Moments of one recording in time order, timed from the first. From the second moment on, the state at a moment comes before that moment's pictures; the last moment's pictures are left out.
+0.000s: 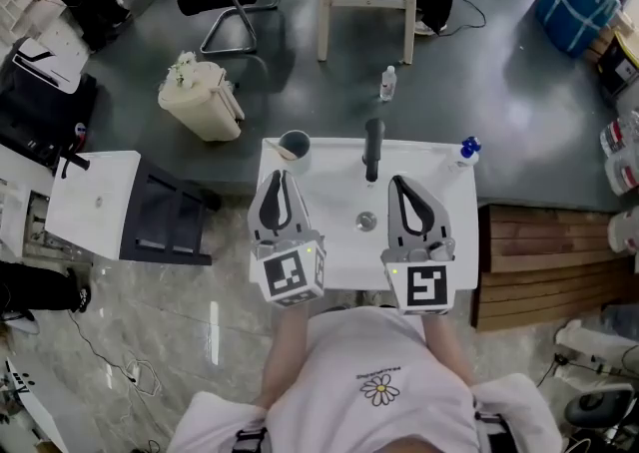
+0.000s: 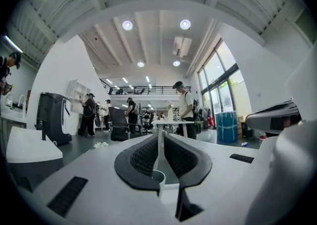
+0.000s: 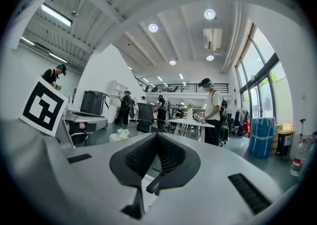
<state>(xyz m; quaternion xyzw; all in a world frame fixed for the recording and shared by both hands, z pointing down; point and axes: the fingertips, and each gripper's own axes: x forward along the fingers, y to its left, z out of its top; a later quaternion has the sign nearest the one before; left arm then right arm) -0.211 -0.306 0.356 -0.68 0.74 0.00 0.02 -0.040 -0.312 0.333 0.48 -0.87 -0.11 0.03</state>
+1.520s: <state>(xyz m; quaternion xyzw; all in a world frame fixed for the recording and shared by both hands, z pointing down) -0.264 -0.414 0.490 -0.59 0.79 -0.05 -0.15 -0.021 -0.324 0.355 0.50 -0.86 -0.09 0.06</state>
